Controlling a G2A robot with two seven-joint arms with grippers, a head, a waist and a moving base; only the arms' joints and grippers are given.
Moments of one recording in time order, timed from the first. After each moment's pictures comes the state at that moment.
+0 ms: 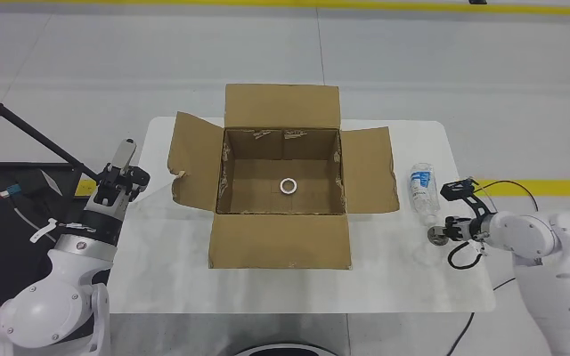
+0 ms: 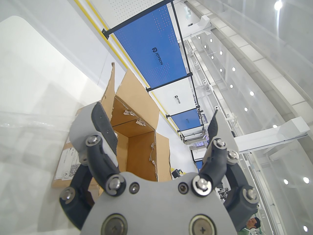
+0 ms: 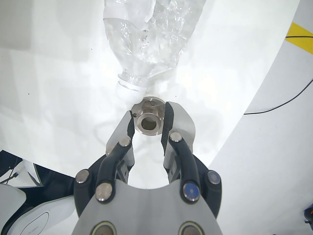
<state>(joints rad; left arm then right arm) 1.62 -1.42 -1.90 -2.34 0.12 0.26 -0.41 -1.06 -0.84 1.47 -1.45 -0.73 -0.30 1.27</state>
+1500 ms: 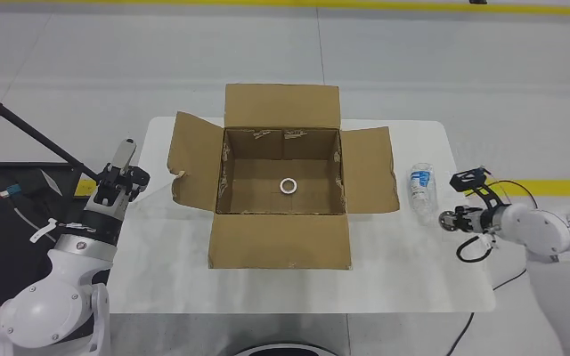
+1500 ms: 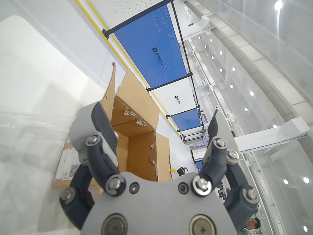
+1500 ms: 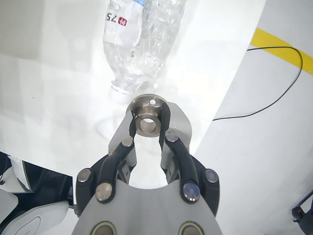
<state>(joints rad) 1.62 -1.42 -1.90 -2.34 0.12 0.26 -0.41 -1.06 -0.81 1.52 -1.56 -0.76 -0.29 1.28</state>
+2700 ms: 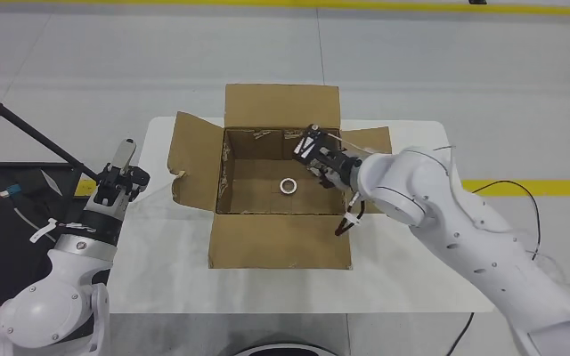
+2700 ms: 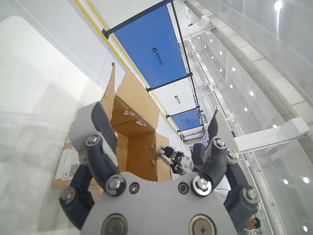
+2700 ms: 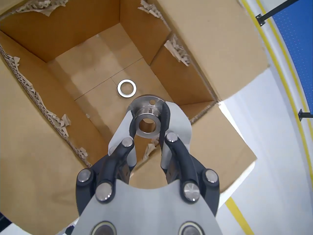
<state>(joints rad) 1.62 -1.42 -1.90 -2.34 0.12 0.26 -0.41 -0.40 -1.05 0.61 -1.68 -0.84 -0.17 1.05</state>
